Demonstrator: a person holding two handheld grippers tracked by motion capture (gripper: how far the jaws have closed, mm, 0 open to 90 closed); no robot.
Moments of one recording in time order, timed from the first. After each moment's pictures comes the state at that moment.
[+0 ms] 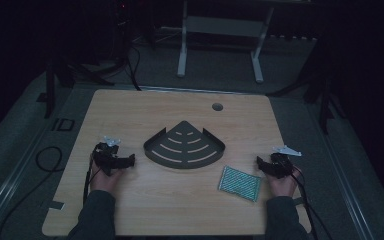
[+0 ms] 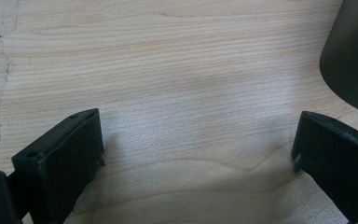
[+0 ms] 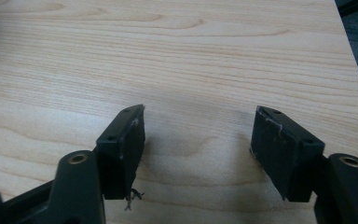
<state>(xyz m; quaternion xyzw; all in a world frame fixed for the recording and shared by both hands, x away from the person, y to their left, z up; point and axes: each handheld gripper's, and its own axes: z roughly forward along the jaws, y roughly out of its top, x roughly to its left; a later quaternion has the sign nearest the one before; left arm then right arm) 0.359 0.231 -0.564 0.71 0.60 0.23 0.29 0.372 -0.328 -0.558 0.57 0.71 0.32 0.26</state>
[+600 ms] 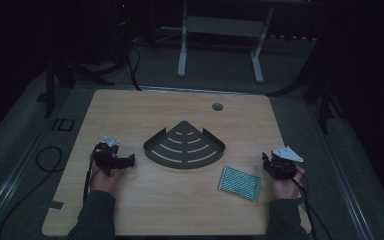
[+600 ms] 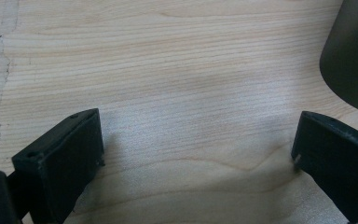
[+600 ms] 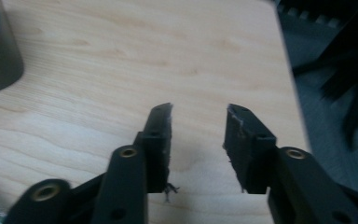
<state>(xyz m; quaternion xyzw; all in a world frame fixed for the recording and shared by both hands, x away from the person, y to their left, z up) 0.359 0.231 -0.564 0.71 0.60 0.23 0.29 0.346 -0.316 -0.529 0.50 0.72 0.33 0.36</state>
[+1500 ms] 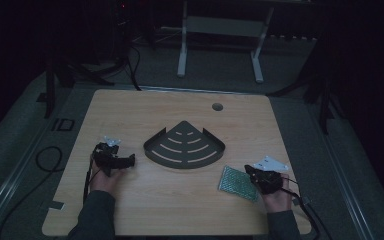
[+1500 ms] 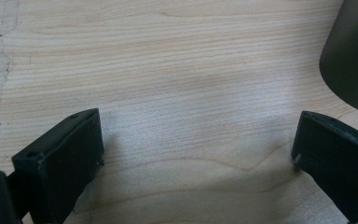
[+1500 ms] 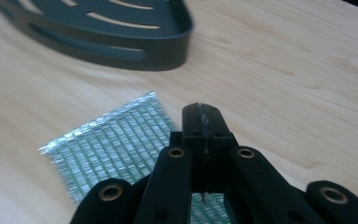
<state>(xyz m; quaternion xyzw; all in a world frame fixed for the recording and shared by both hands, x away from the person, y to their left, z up) 0.359 0.230 -0.564 0.71 0.60 0.23 0.29 0.296 -0.260 -0.505 0.40 0.81 0.34 0.26</state>
